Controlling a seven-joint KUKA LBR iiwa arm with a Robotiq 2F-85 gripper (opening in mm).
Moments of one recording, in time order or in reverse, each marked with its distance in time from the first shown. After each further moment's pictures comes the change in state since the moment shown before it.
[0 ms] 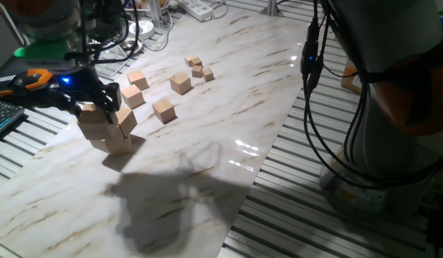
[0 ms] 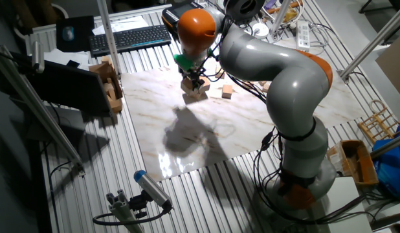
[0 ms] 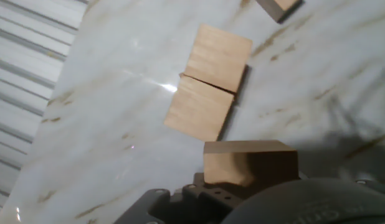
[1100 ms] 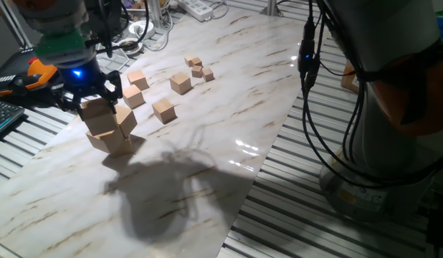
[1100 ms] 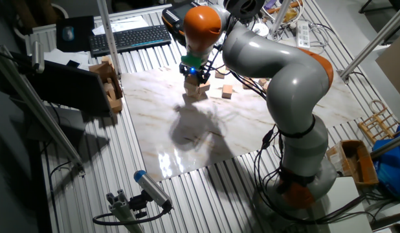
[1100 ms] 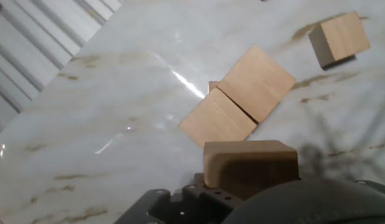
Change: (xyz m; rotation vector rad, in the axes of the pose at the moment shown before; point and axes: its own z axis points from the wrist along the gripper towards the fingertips) arm -0.018 0.005 0.004 0.005 -0.012 -0.372
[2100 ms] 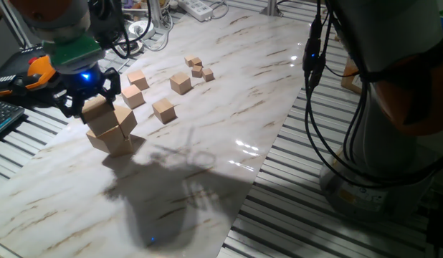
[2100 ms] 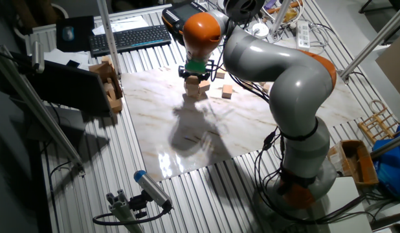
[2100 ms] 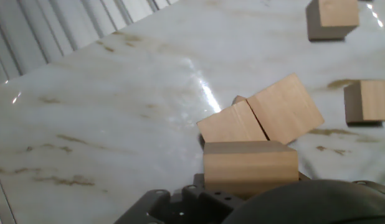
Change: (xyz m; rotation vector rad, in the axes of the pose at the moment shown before) arm -0.005 0.004 0.005 -0.027 -0.067 -0.345
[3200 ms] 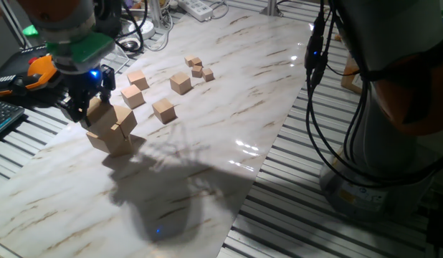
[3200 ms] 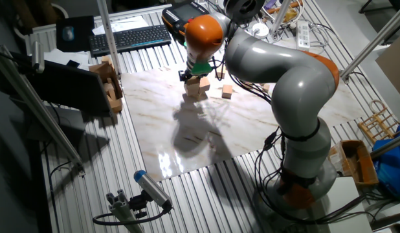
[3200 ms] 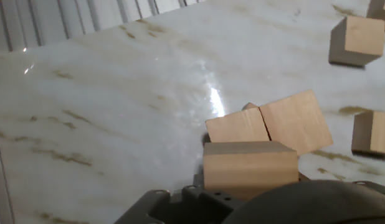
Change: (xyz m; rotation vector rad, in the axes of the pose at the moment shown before) arm -0.002 0.001 0.003 -0.041 -0.002 -0.335
